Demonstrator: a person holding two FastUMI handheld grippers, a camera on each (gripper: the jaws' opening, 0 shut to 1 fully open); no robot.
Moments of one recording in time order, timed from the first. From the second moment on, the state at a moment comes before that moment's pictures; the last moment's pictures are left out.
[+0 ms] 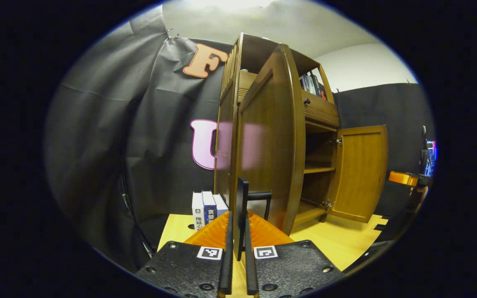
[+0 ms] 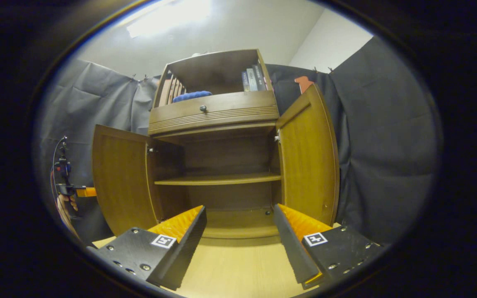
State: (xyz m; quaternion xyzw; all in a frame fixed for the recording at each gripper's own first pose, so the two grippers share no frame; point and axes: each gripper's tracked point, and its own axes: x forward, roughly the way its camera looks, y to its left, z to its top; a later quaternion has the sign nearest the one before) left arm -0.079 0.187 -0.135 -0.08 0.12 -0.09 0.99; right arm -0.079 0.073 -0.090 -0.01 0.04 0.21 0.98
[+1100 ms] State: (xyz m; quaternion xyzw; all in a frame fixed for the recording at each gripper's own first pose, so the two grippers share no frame) left arm -0.149 0.123 -0.024 -0.03 0.02 0.03 1.00; right arm -0.103 0.028 -0.021 -0.01 -0.02 0.19 0.98
